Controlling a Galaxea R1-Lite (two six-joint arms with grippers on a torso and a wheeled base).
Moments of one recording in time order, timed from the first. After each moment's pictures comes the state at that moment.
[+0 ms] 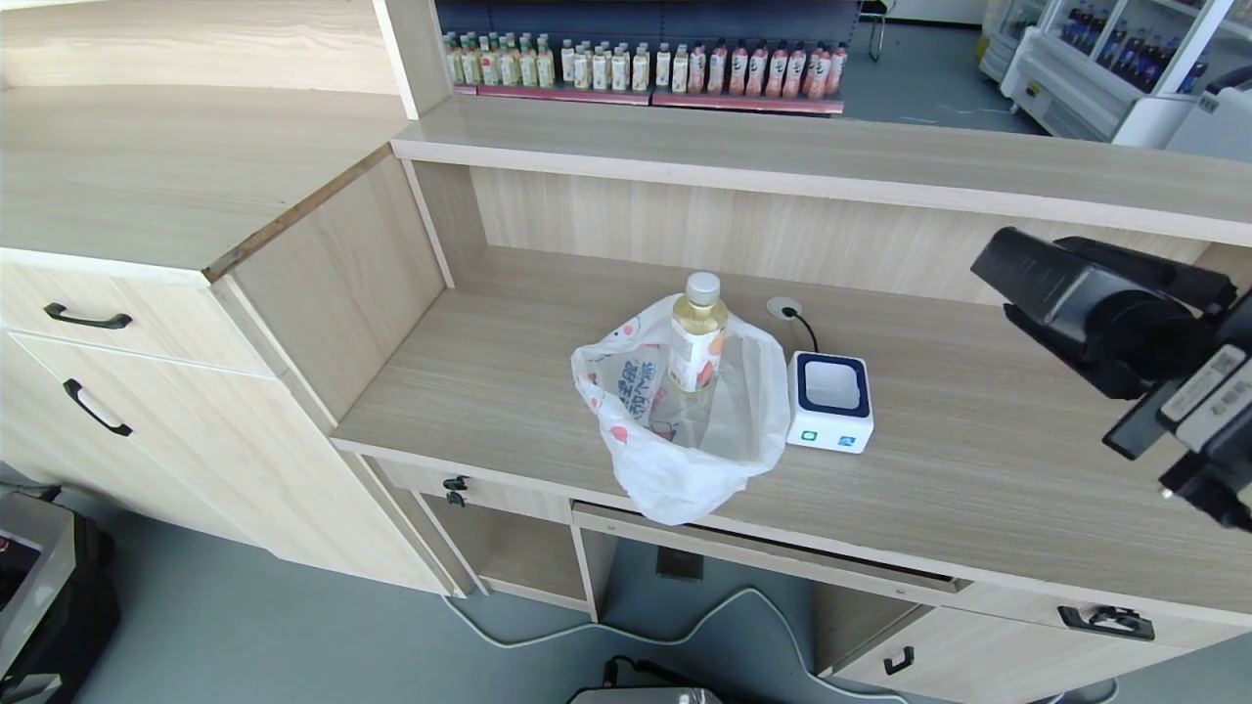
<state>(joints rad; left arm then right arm) 0.00 0.00 0.00 -0.04 0.03 -0.09 0.26 1.21 -0.49 -0.95 0.23 -1.23</state>
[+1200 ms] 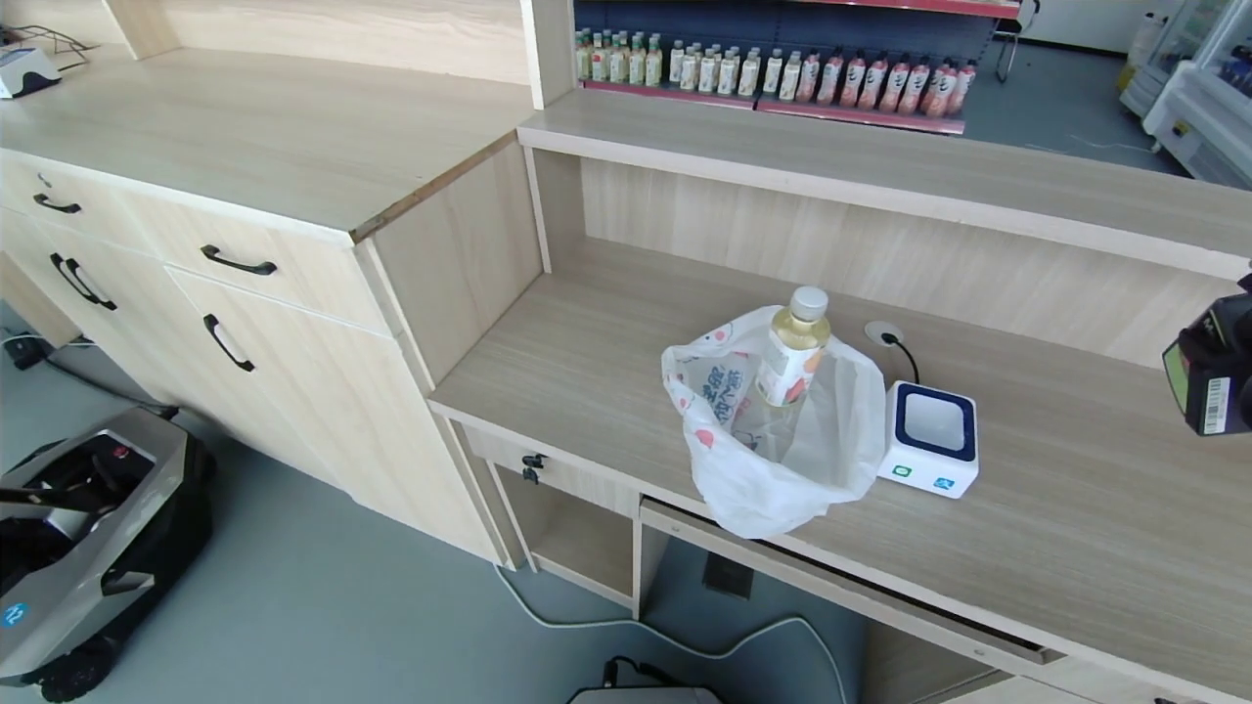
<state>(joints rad) 0.00 0.00 0.00 -0.04 0.03 -0.09 -0.01 1.28 -0.53 -0.80 -0.34 -0.42</state>
